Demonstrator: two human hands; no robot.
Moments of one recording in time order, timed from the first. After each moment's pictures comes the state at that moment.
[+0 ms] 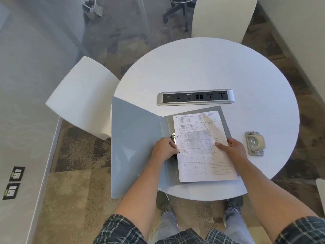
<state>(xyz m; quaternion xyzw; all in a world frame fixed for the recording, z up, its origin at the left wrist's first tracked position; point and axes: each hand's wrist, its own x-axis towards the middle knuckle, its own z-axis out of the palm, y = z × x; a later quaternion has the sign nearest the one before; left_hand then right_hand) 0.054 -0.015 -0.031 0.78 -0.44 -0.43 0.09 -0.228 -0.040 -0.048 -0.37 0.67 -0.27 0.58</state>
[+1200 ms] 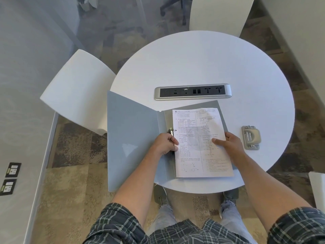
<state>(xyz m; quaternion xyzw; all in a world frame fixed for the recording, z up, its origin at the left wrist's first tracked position) 0.057 -0.013 -0.037 0.72 -0.40 -0.55 0.14 -0.234 -0.039 -0.046 -0.36 0.64 -0.27 0.62</state>
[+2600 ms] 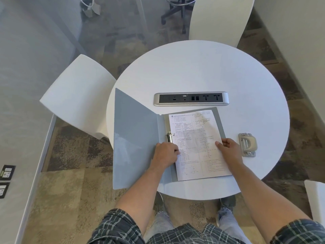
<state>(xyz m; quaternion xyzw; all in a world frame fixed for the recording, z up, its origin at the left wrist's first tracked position) 0.030 0.001 -0.044 0.71 -0.66 -0.24 0.00 -0.232 -0.043 -0.064 -0.39 0.72 -0.28 0.50</state>
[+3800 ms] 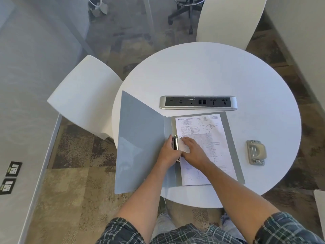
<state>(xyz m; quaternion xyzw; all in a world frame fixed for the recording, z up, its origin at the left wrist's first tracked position) 0.038 -0.012 -0.033 0.75 -0.34 -0.52 0.24 -0.102 -0.046 -0.065 -0.69 0.55 -0.06 0.48</state>
